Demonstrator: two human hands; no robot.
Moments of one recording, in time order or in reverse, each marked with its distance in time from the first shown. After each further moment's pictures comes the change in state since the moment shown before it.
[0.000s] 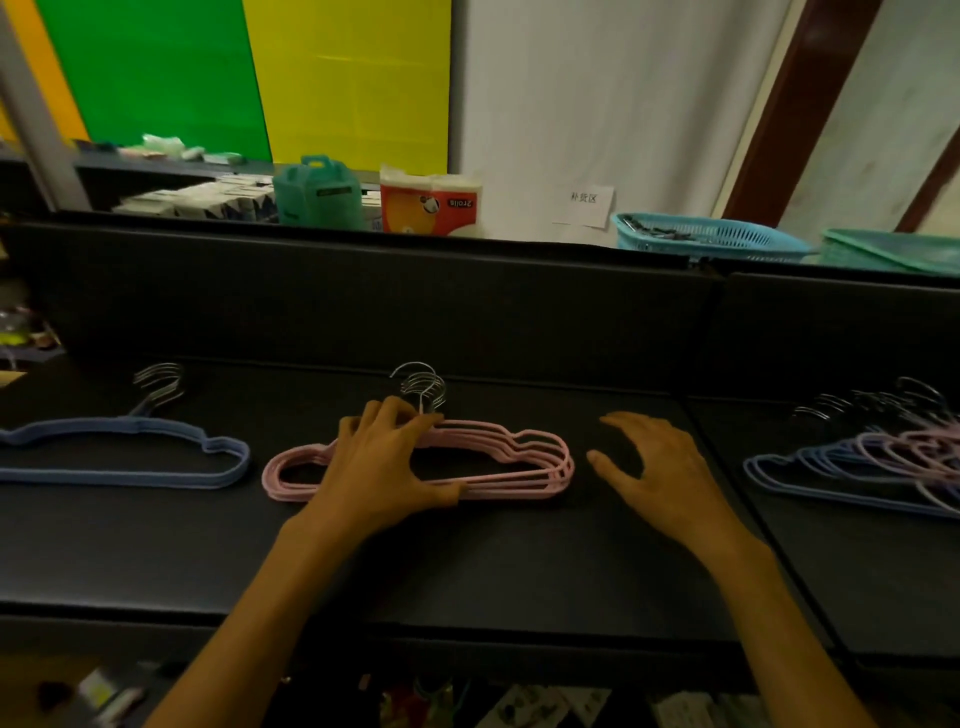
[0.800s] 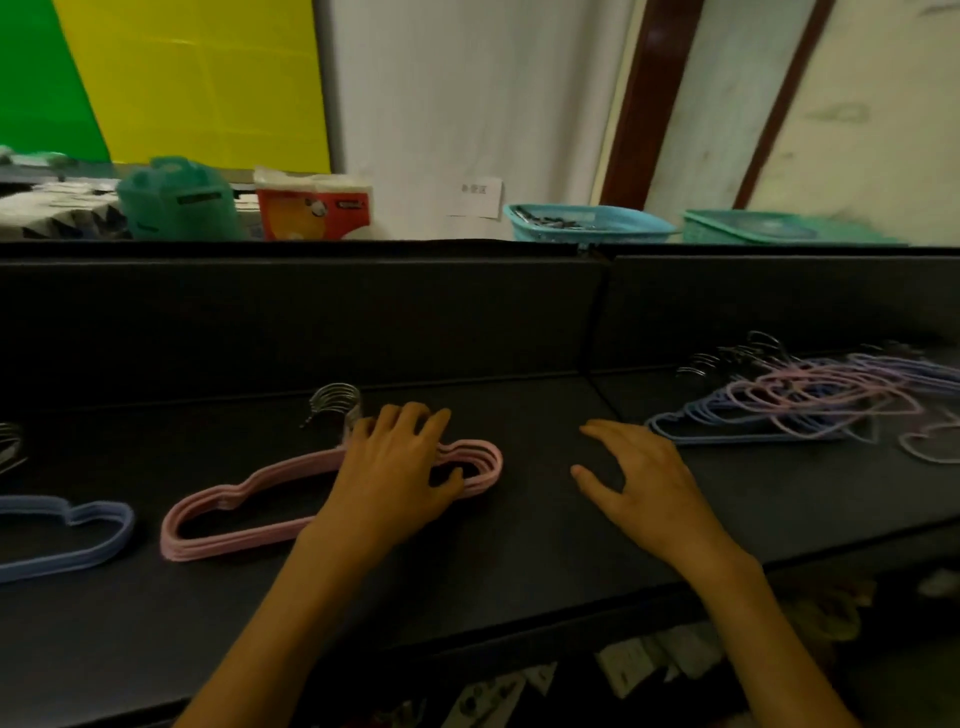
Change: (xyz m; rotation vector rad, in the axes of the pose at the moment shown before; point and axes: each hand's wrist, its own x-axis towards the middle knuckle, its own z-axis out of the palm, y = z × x) left_hand 0.025 0.065 0.004 0.073 -0.031 0.265; right_hand -0.059 0.023 -0.025 -0.029 0.090 0.053
